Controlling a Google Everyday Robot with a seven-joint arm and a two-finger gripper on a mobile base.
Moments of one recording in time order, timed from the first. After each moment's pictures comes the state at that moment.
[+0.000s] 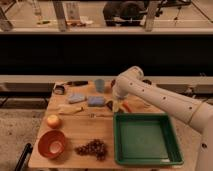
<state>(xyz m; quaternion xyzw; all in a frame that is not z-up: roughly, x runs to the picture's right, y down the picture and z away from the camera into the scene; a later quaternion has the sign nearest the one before) 0.057 0.054 0.843 -0.21 -0.10 0.04 0.97</state>
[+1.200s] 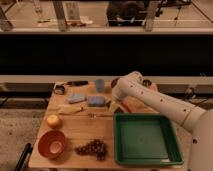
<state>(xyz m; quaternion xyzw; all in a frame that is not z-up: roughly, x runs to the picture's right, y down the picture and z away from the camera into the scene) 0.051 0.070 0.887 -0.22 -0.13 0.11 0.96</state>
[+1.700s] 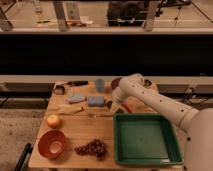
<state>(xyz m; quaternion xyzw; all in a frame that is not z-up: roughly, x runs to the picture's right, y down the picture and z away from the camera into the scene) 0.054 0.085 0.905 -0.25 -0.15 0.12 0.95</state>
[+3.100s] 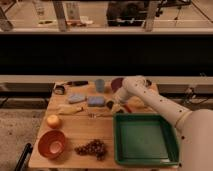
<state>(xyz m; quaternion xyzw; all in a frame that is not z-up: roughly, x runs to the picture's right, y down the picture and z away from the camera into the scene) 0.060 0.100 0.918 -0.29 -0.17 0.12 0.93</state>
